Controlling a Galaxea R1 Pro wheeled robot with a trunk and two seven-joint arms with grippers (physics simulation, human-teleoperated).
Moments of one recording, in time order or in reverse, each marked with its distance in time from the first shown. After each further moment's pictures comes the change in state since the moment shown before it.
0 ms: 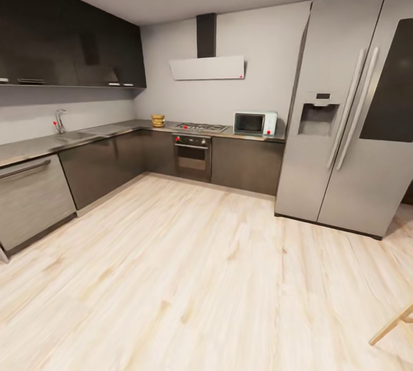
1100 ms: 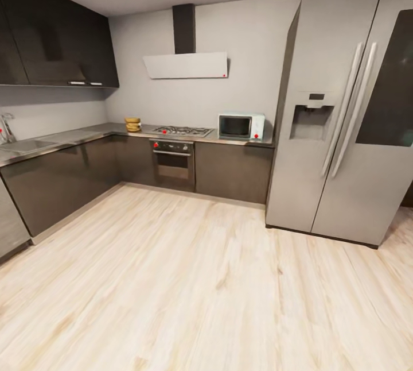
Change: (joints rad) left arm 0.000 0.001 0.000 0.000 -0.001 0.000 0.000; right arm 0.000 0.000 0.005 0.000 0.007 0.003 0.000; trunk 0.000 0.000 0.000
